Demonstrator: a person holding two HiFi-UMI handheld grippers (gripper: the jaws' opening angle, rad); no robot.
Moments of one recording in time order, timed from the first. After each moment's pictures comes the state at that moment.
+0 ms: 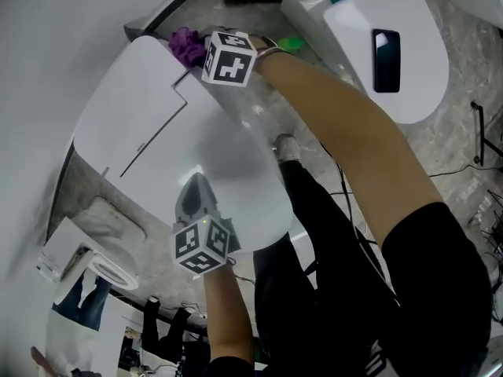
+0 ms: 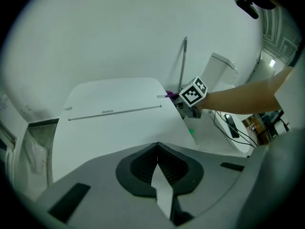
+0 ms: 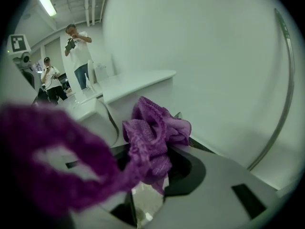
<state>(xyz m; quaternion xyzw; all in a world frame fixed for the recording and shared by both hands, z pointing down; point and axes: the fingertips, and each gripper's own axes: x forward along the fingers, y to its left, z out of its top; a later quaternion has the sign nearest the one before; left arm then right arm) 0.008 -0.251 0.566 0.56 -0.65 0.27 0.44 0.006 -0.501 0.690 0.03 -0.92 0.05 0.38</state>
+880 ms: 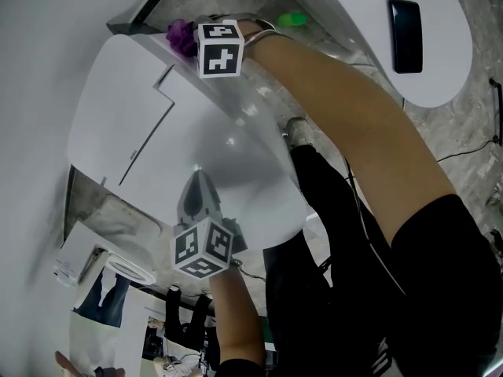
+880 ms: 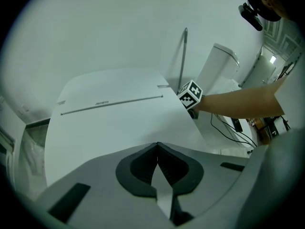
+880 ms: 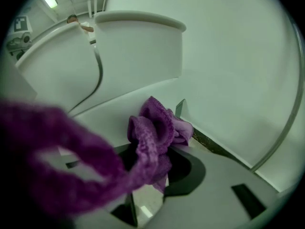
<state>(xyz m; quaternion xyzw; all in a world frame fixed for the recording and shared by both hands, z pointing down) 0.011 -0.252 0.603 0.56 -0.63 0.29 0.45 0.011 -0.494 0.761 0.03 -0.91 0.04 0.41</state>
